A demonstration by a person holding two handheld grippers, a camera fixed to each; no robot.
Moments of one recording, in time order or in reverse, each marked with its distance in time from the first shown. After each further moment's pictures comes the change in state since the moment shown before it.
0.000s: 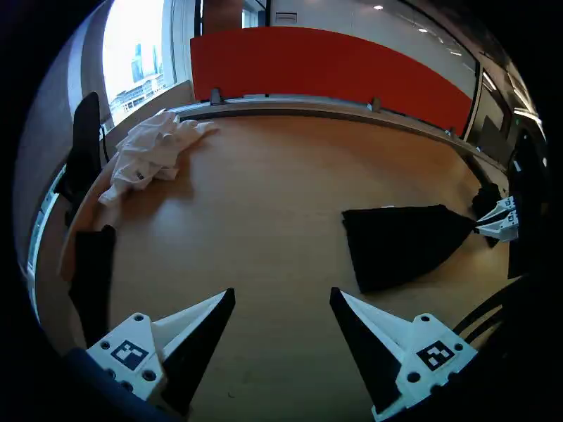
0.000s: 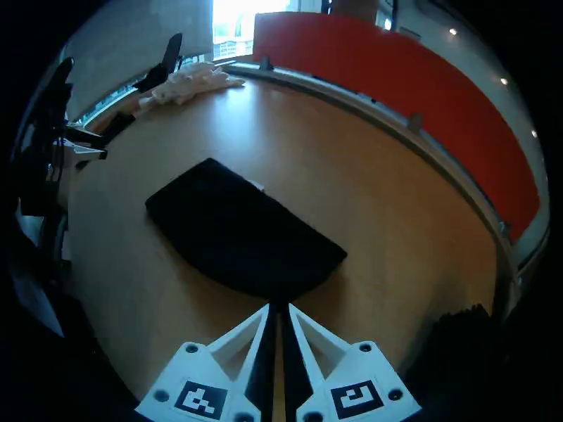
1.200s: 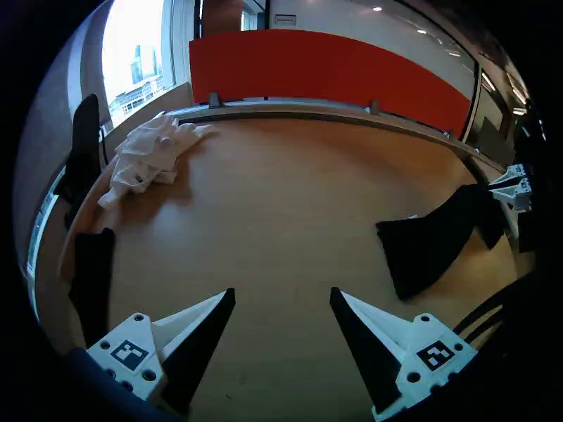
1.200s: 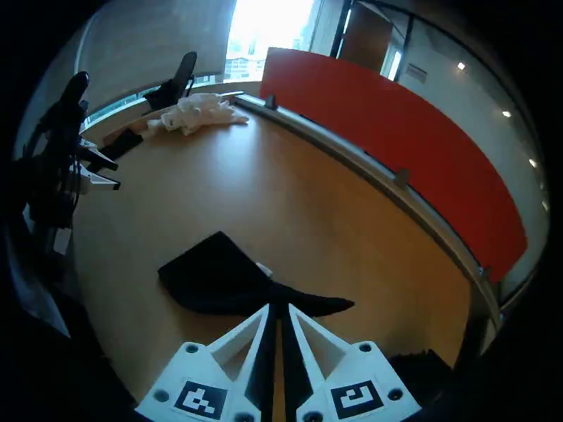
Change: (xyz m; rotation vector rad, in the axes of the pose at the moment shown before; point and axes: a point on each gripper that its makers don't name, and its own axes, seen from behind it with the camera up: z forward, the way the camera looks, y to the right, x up) left arm 0.005 0.005 -0.004 -0.006 0.012 0.000; right arm 0.072 0.013 -0.042 -0.039 0.126 -0.111
